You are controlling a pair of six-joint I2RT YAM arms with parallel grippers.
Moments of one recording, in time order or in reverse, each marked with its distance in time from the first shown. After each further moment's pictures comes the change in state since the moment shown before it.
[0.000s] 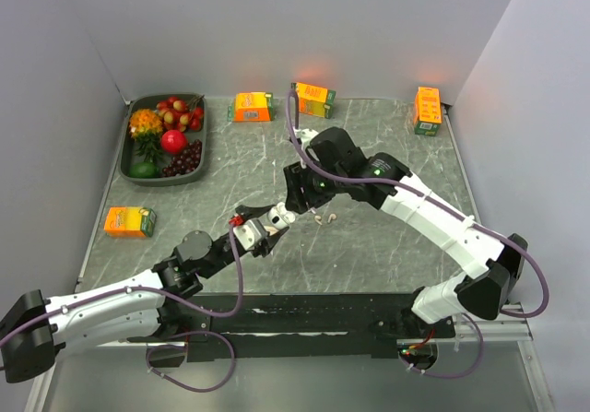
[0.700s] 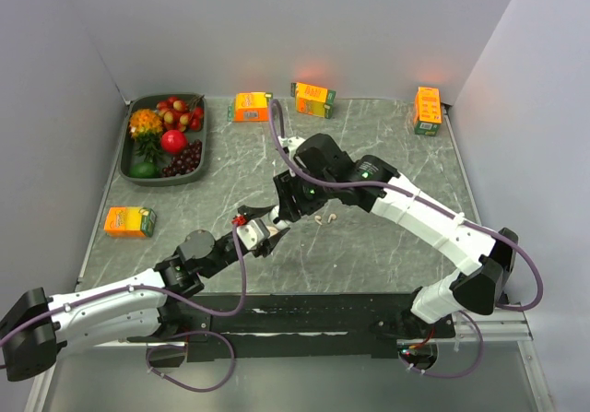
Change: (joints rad) left arm 0.000 0.018 0.001 -0.001 0.004 0.004; right arm 0.068 0.041 0.029 -0.031 0.027 -0.005
